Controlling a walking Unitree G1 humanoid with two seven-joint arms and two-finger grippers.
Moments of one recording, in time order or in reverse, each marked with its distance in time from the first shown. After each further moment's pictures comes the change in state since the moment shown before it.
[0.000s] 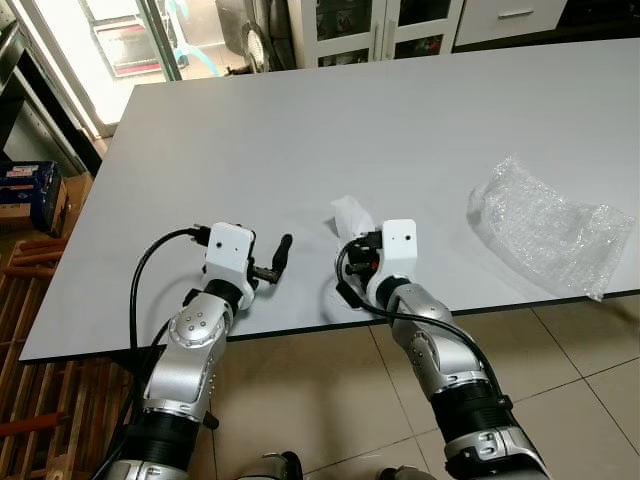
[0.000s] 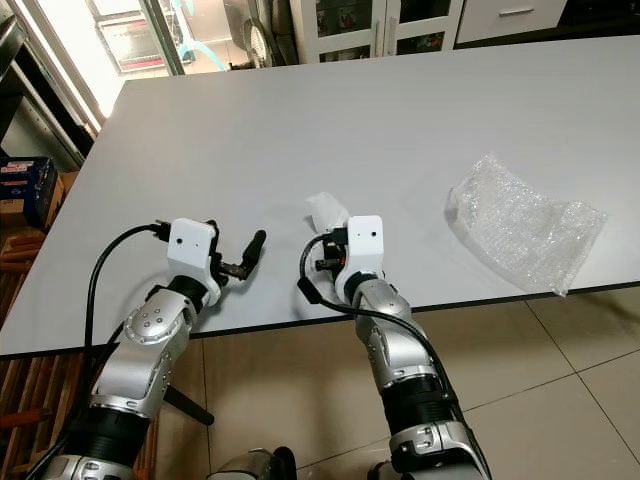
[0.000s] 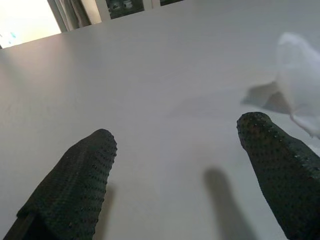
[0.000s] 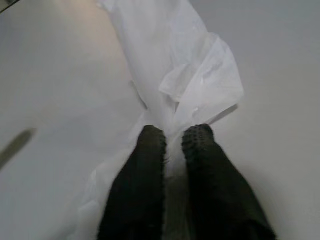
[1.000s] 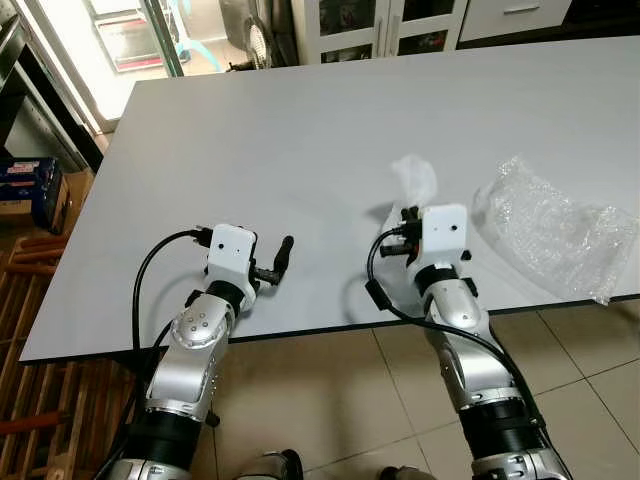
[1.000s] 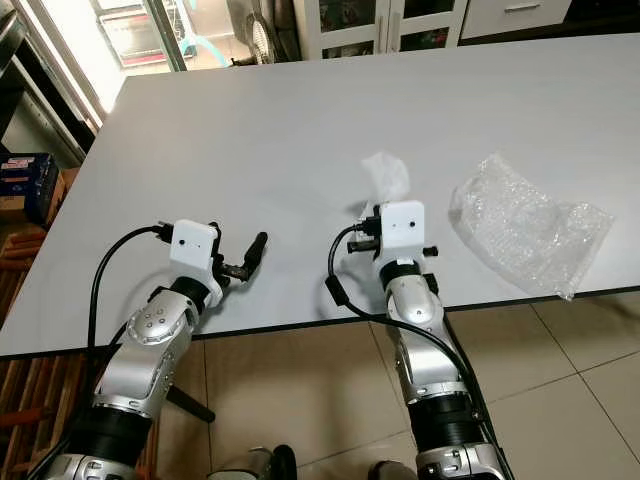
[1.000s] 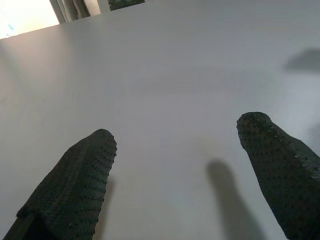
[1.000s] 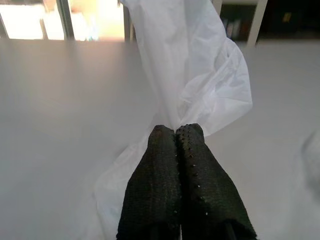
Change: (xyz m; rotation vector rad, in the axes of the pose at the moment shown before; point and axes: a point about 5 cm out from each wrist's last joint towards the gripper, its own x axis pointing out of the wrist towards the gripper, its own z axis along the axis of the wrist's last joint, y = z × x) left arm 0.001 -0.002 -0.003 -0.007 0.011 -0.002; right arm -0.028 -0.030 0.039 -0.265 -0.351 -0.207
